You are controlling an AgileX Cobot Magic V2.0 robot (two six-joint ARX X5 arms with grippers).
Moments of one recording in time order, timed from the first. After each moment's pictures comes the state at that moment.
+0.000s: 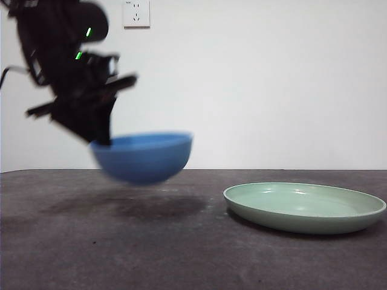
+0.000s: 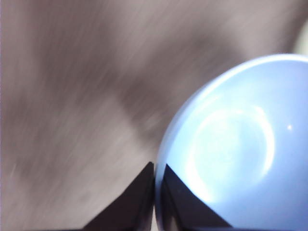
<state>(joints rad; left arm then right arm) -0.41 1.66 1.31 -0.70 0.17 -0.10 0.19 0.76 0.96 -1.05 -0.52 -0.11</state>
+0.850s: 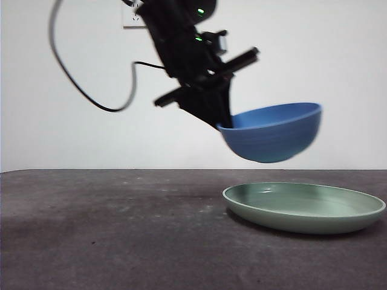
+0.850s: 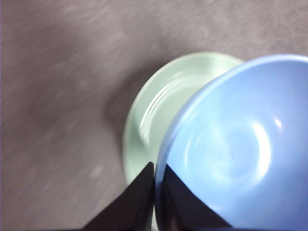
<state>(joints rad) -0.70 1.99 1.73 -0.67 0.18 -0.18 0.19 0.76 0.96 -1.07 -0.52 -0.10</state>
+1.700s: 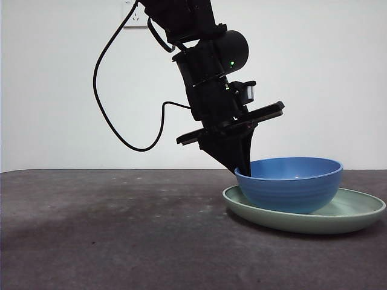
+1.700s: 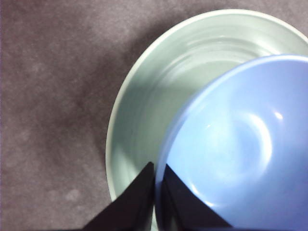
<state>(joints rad) -0.73 2.23 1.93 -0.80 0.18 -0.13 0.19 0.75 0.96 -1.08 -0.52 -0.10</state>
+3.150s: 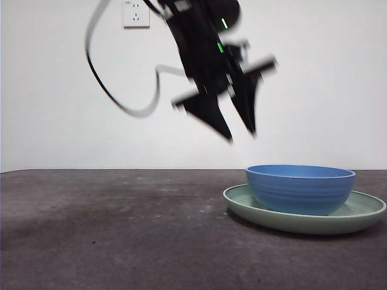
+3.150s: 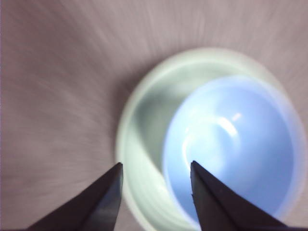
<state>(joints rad) -0.70 2.10 1.98 -0.87 0.17 -0.12 0.19 0.73 0.96 -1.09 -0.52 -0.10</state>
